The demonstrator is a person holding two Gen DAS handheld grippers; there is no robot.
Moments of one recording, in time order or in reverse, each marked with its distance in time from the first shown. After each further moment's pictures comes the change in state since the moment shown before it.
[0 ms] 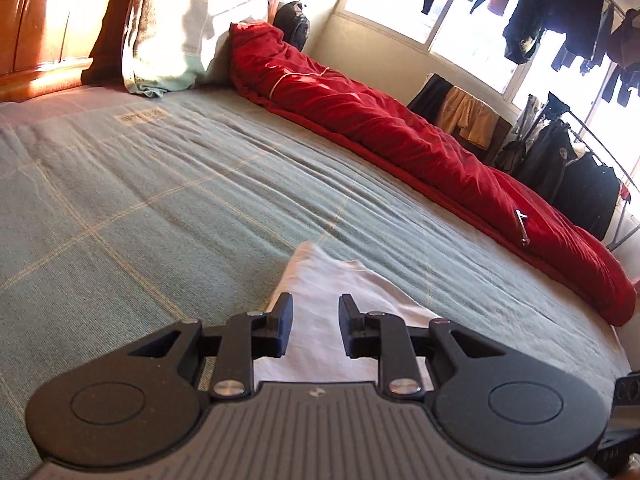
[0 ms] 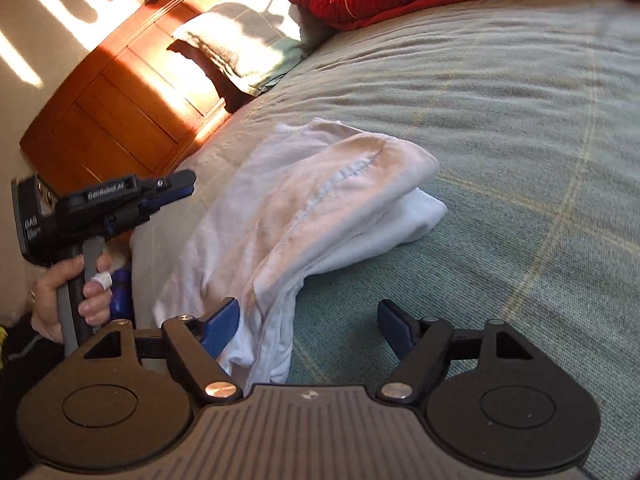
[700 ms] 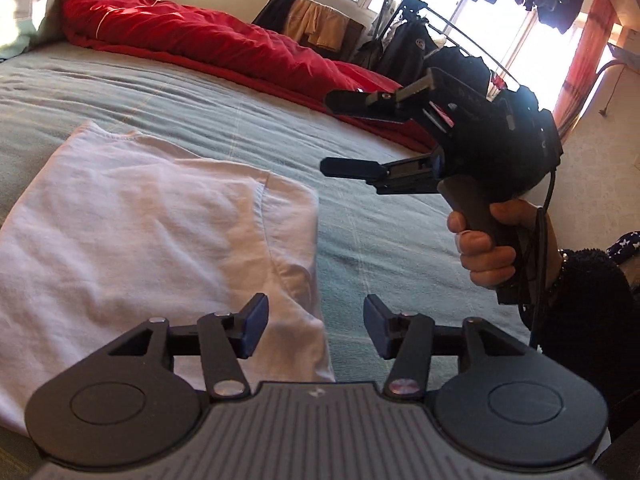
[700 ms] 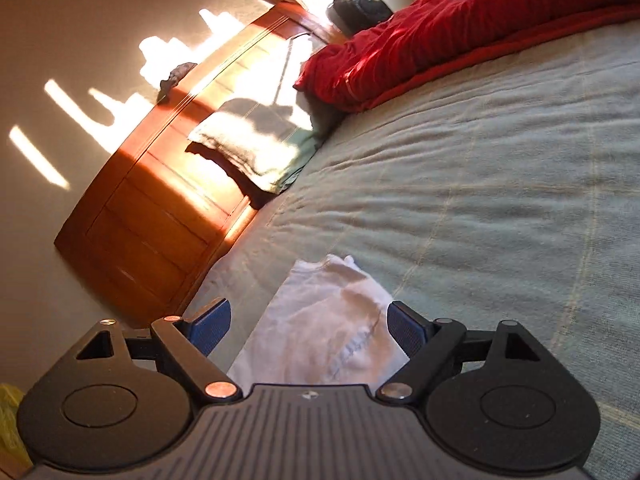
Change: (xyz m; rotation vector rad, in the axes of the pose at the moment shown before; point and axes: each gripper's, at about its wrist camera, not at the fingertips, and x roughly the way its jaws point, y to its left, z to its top) left arm -0.009 -0.095 -0.090 0.249 0.229 -0.318; right arm -0.012 -0.006 0.071 -0.034 -0.132 0.116
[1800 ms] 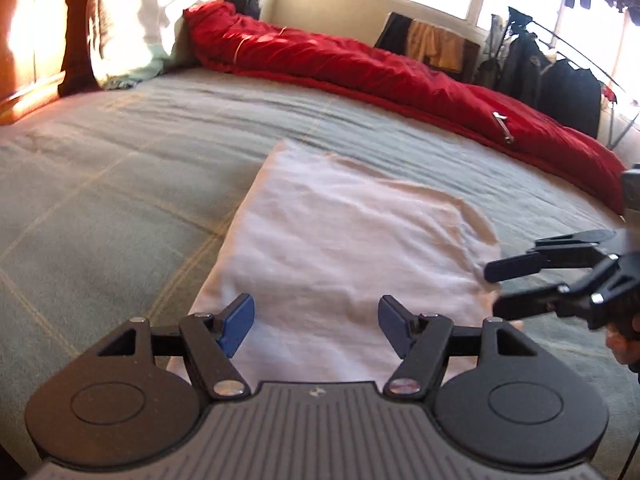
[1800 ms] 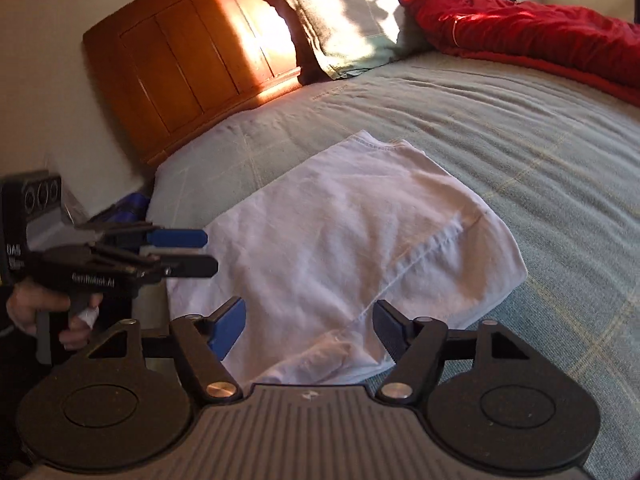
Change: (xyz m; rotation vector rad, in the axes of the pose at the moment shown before) left arm -0.046 0.078 -0.008 -0.090 -0.052 0.436; right arm 0.034 0.071 -0.084 -0.540 0.269 -0.157
